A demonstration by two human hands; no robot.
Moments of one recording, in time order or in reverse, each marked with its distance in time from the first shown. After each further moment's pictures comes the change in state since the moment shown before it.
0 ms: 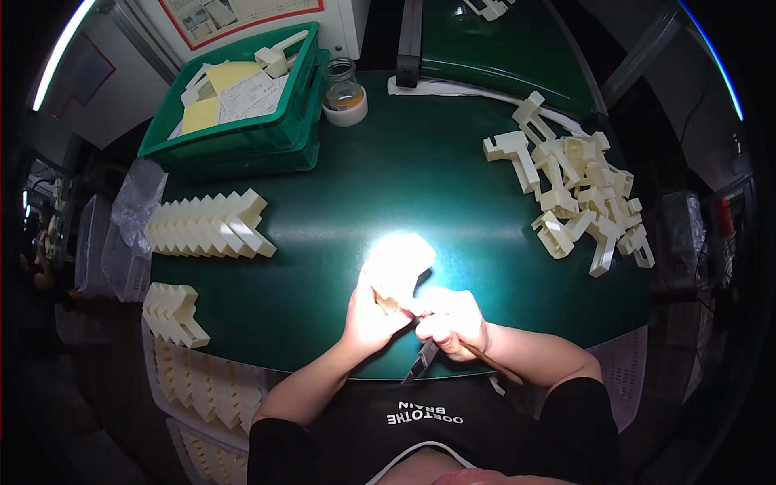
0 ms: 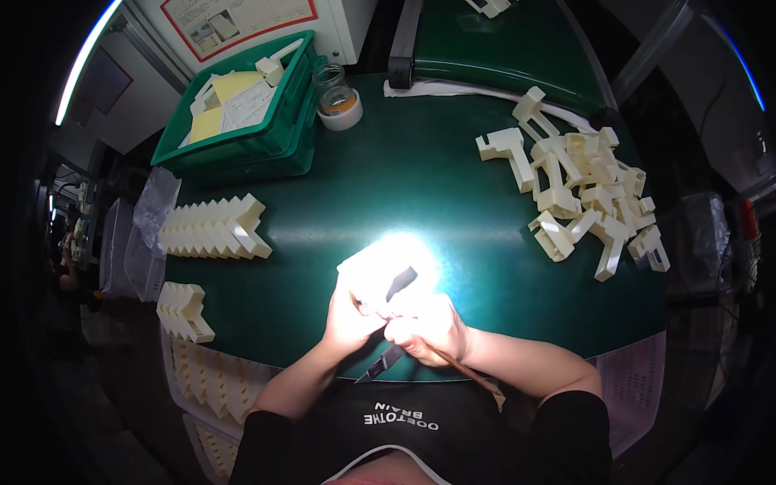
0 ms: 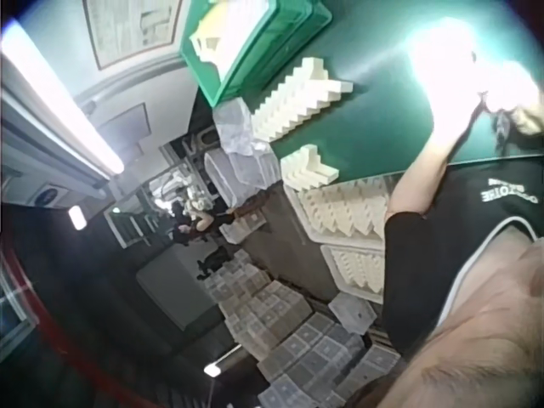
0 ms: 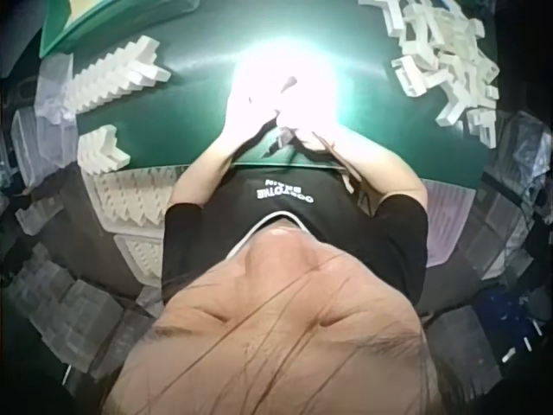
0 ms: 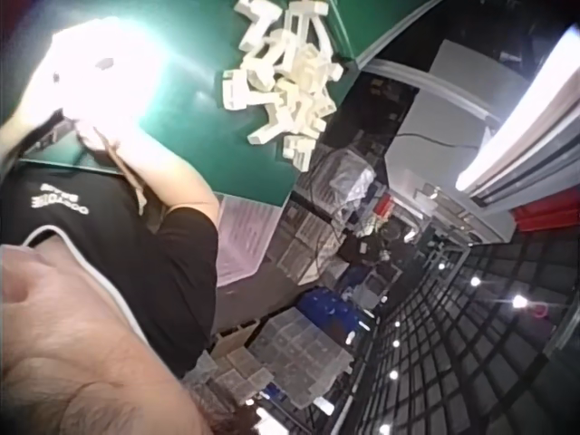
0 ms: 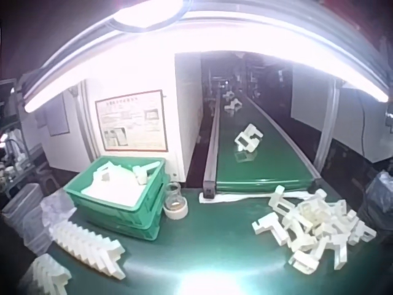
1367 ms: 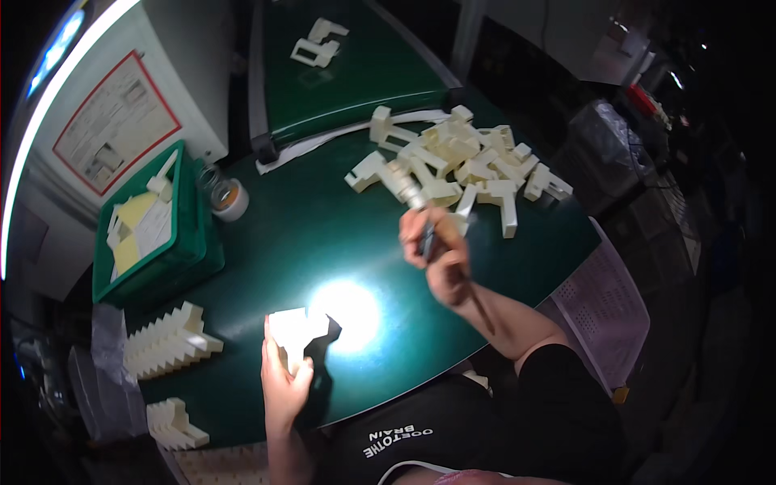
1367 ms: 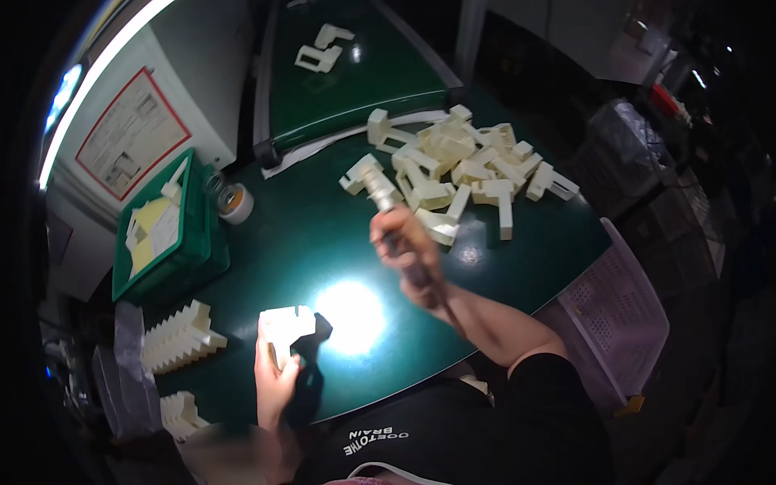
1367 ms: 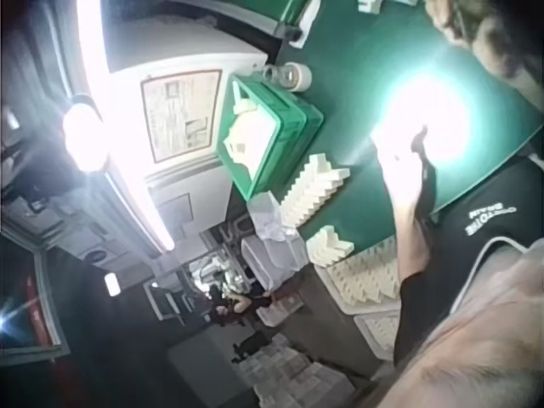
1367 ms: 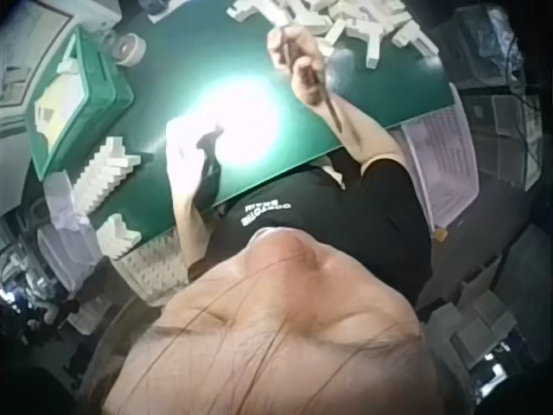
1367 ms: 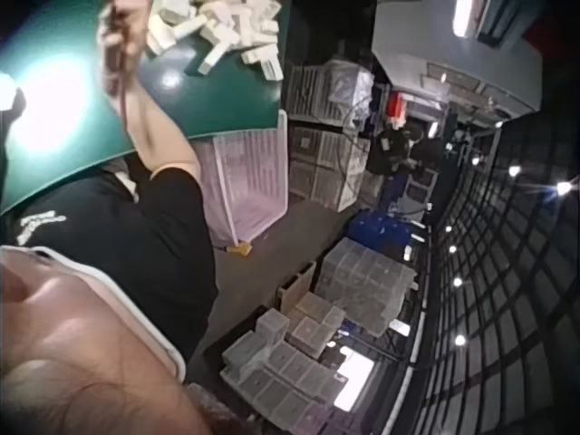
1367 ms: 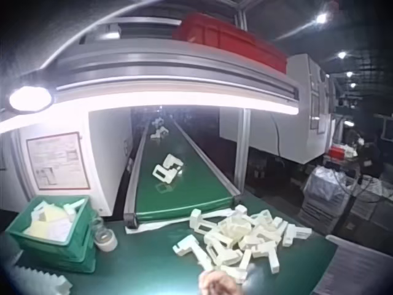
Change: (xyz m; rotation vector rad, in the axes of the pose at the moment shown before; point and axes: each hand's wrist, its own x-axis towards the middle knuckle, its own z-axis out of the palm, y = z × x) left_hand -0.010 0.049 -0.024 0.576 0.015 0.054; right_hand 0.002 -0.011 -0.094 0.194 0.658 0.074
